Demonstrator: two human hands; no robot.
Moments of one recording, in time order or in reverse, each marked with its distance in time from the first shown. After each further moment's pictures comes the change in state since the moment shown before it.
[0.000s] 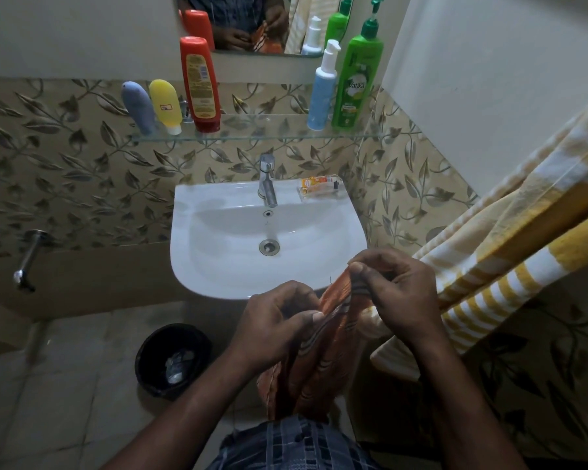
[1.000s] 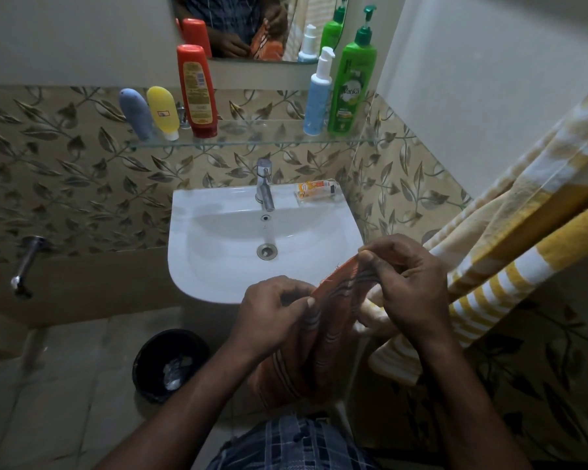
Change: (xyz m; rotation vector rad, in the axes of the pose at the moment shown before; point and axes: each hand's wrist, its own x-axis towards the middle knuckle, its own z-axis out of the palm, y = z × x) left_hand 0.017 0.009 0.002 0.107 0.103 -0.059; right_hand 0.005 -0.016 -0.011 -0.079 0.094 -0.083
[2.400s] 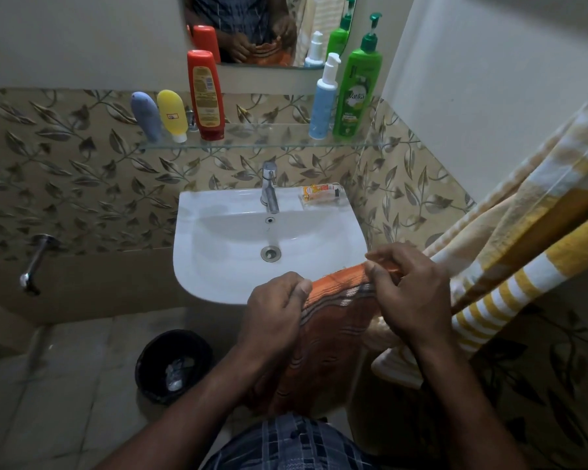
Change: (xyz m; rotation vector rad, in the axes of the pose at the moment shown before) left_hand -0.006 0.015 0.006 0.161 0.136 0.034; right_hand -0.005 0.001 -0.003 -0.374 0.024 -0.112
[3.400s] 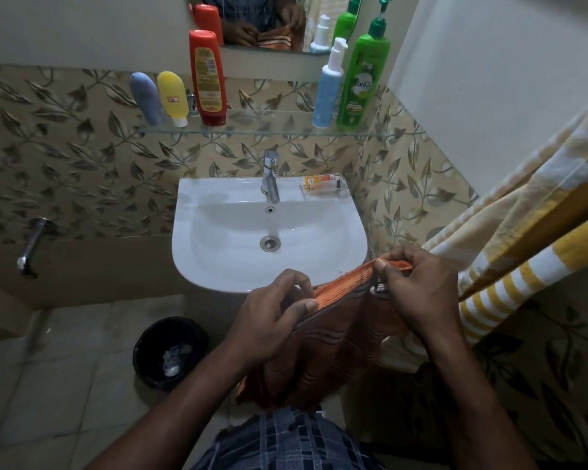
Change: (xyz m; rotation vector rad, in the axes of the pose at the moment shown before) left_hand -0.019 -0.016 -0.009 -0.092 -0.185 0.087; right_hand 0.001 0.016 -0.004 -0.037 -0.101 0.344
